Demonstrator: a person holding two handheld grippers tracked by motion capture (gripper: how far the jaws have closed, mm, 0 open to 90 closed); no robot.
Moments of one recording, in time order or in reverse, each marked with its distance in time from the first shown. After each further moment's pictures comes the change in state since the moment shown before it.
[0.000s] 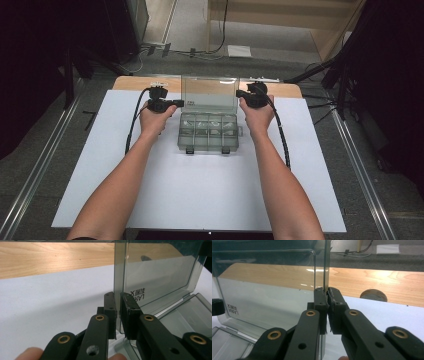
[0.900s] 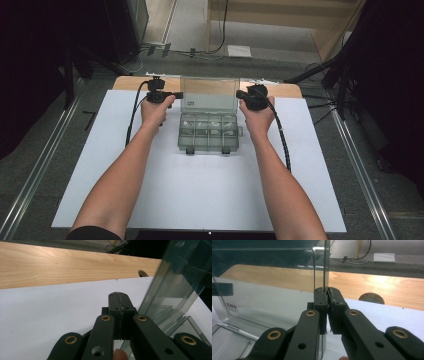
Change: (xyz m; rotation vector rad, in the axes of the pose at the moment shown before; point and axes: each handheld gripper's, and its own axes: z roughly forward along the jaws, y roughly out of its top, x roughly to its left) left arm 0.018 0.026 0.012 -0.018 -0.065 -0.110; right arm 0.005 -0.006 -0.008 -0.045 -0.005 -0.035
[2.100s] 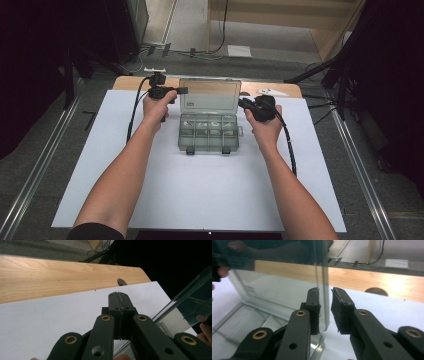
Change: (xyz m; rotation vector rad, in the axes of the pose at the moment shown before) left arm -0.004 0.010 -0.002 -0.037 -0.147 -0.024; right arm -0.006 -0.026 -0.034 -0.035 0.101 -0.048
